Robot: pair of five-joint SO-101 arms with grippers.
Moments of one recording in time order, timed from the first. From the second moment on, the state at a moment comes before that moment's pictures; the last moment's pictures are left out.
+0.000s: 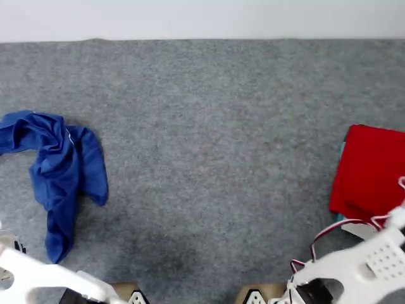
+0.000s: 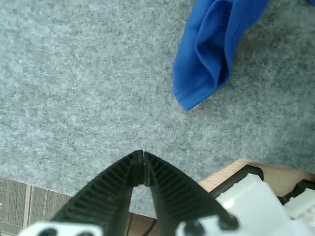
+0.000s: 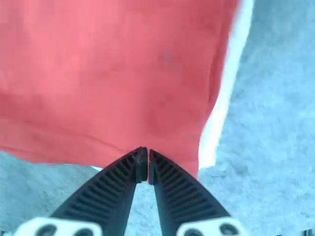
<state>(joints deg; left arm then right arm) -71.7 -36.7 41.5 93.7 -42.8 56.1 30.3 -38.2 100.5 45.3</state>
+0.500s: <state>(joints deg) -71.5 -36.7 37.8 95.3 -42.8 53.3 27.9 -42.2 100.7 44.4</state>
